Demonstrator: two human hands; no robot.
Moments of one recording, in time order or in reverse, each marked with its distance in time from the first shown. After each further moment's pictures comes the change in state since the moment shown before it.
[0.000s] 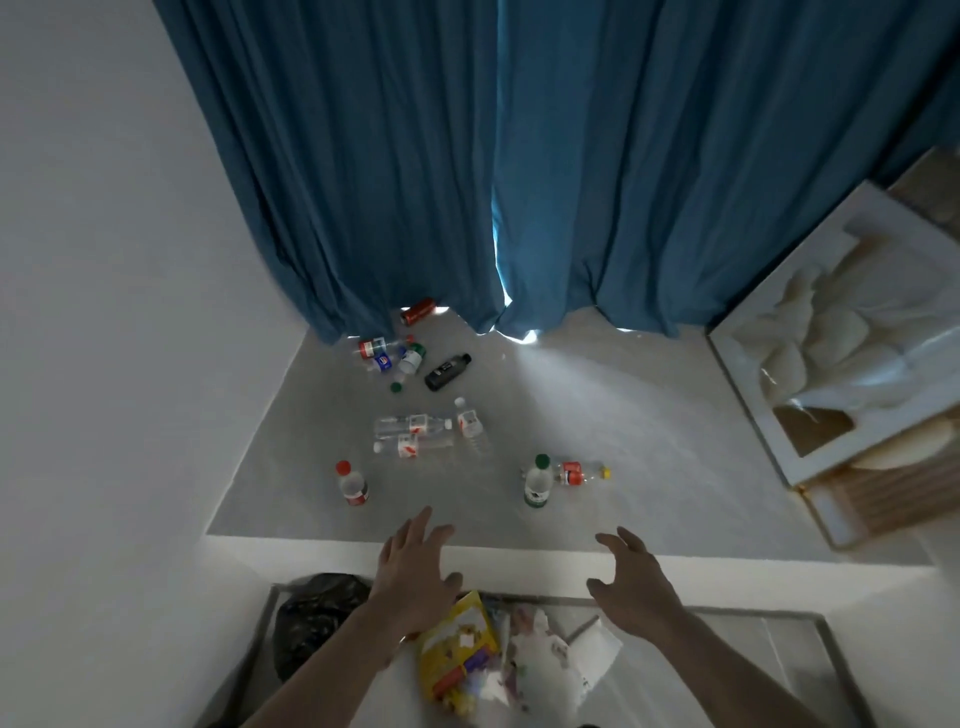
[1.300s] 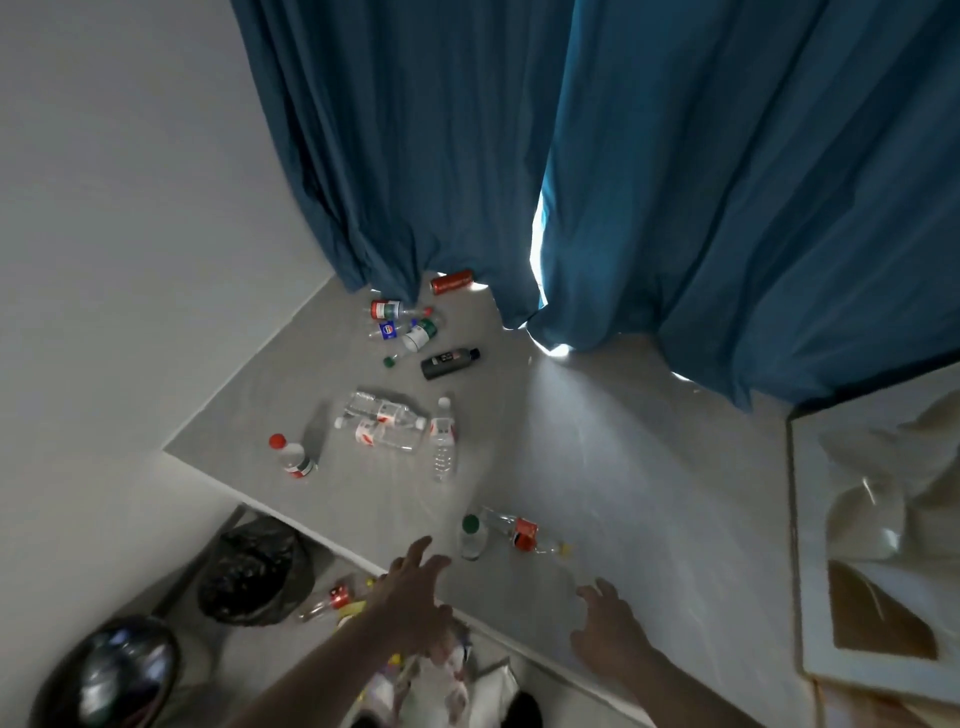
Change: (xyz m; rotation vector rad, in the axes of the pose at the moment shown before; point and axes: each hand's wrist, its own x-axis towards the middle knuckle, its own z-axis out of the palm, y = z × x) left_hand 0.187 0.190 0.043 -0.144 -0.125 -0.291; right_hand 0.271 0.135 -0.112 -0.375 -0.412 -0.119
